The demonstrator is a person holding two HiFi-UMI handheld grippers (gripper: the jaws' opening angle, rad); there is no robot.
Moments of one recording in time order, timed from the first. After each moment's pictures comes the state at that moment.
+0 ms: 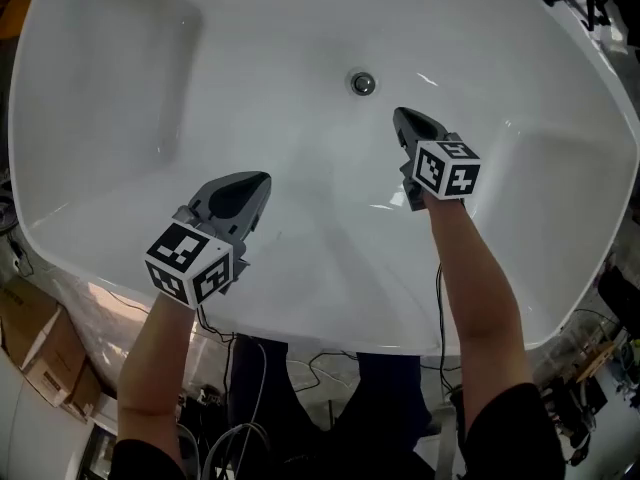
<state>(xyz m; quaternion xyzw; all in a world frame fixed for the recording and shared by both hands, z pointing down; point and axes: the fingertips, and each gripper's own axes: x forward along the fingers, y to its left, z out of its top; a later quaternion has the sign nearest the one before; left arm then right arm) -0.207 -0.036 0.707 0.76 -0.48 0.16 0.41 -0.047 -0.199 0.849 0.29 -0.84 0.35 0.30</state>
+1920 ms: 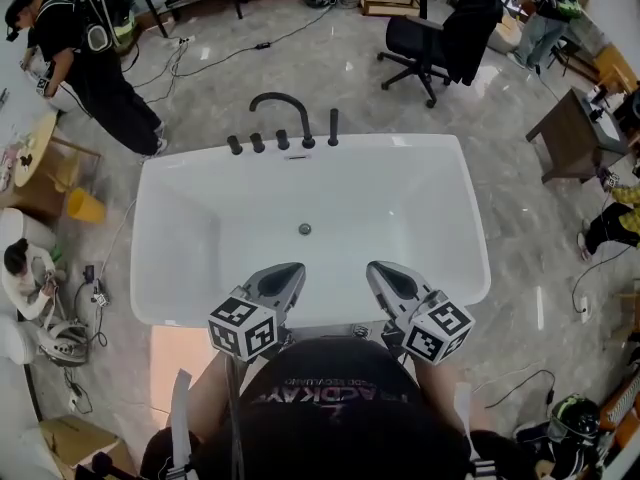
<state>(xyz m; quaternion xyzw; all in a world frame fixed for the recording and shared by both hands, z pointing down) -0.029 0.023 0.311 0.87 -0.39 0.10 0.28 0.085 0.026 0.282 0.35 -0.90 0.26 -0.01</state>
